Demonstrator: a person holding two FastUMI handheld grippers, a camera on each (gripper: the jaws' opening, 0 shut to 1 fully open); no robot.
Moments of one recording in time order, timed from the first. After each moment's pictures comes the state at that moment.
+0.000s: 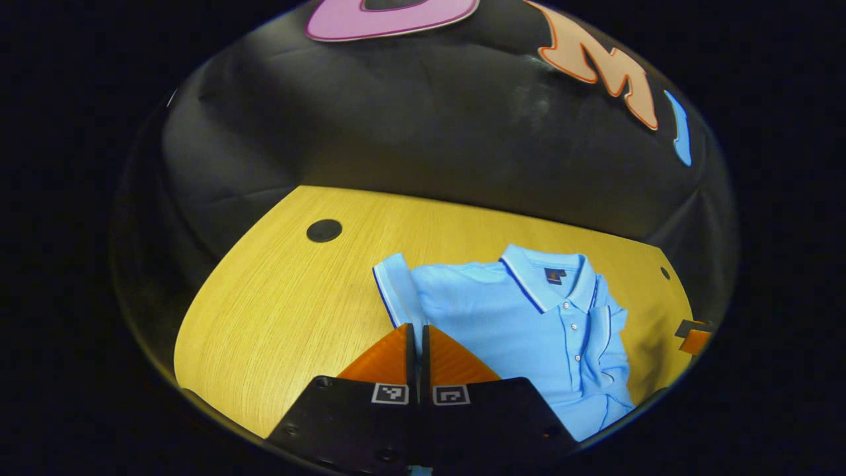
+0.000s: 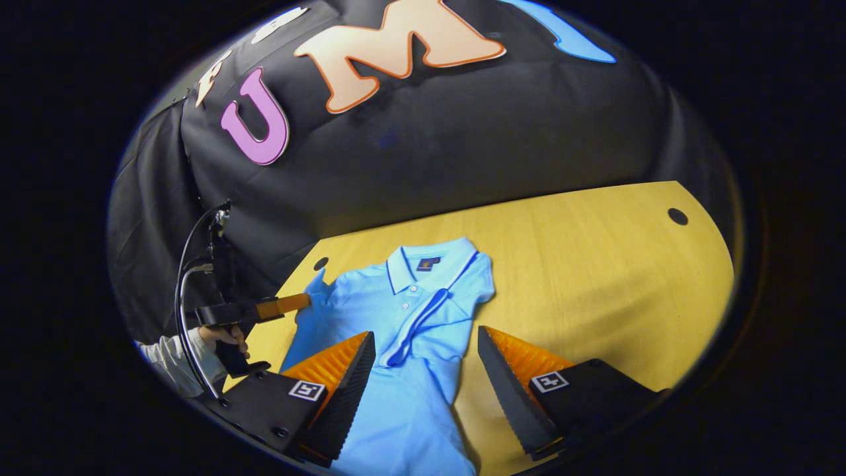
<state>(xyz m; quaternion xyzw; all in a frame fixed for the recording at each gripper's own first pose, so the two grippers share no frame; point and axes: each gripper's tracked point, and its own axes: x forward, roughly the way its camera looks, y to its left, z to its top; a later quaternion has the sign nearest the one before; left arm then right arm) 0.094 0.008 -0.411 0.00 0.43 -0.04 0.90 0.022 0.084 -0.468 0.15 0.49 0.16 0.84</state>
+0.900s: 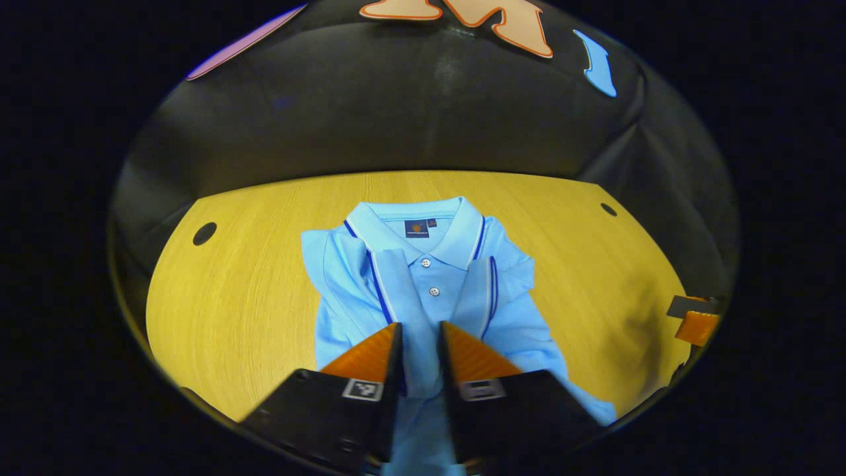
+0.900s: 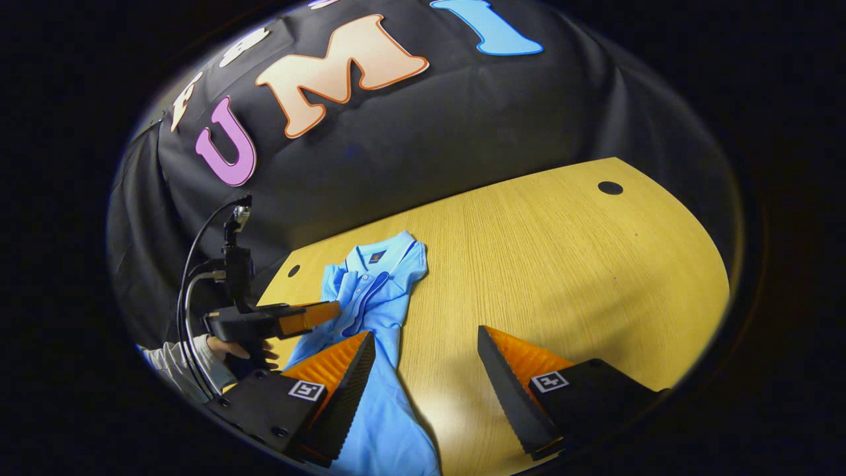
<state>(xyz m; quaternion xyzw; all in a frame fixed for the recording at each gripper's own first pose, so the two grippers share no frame) 0.036 -0.145 -0.433 0.00 0.47 -0.17 0.87 -0.018 0.002 -0.447 0.17 0.48 0.10 0.86</state>
